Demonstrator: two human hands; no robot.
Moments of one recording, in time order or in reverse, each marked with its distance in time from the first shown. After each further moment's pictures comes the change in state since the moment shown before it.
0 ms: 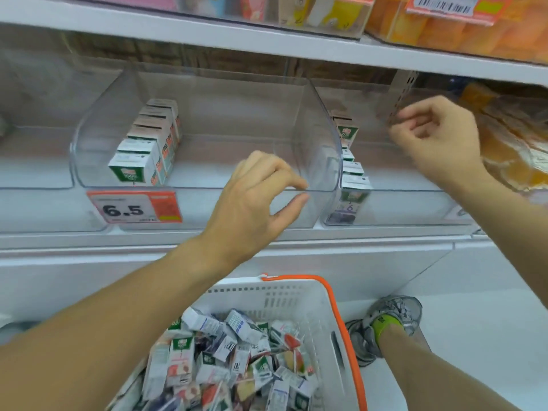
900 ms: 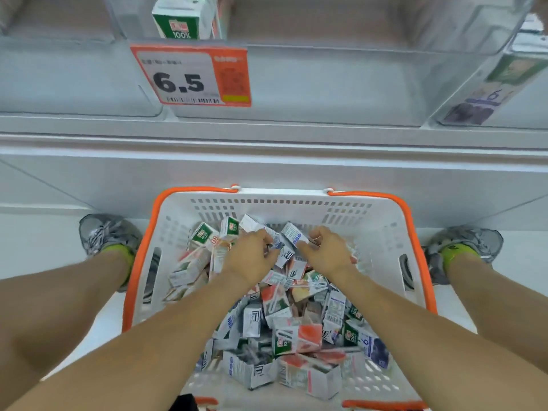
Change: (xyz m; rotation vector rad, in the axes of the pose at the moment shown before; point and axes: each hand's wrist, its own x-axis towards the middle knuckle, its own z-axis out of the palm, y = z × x) left_hand -0.279 -0.045 0.032 0.027 -0.814 -1.136; right_hand -0.308 0.036 0.263 -0.037 -0.868 0.569
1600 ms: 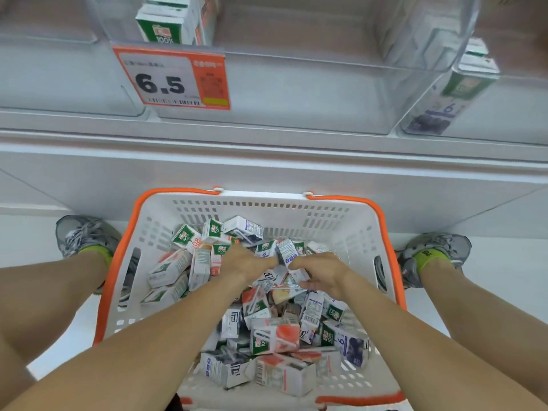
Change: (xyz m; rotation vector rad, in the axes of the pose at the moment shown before) left_hand -0.008 0.037 0.012 -0.445 -0.099 -0.529; right_hand -0.026 0.013 -0.032 0.564 -0.337 0.434
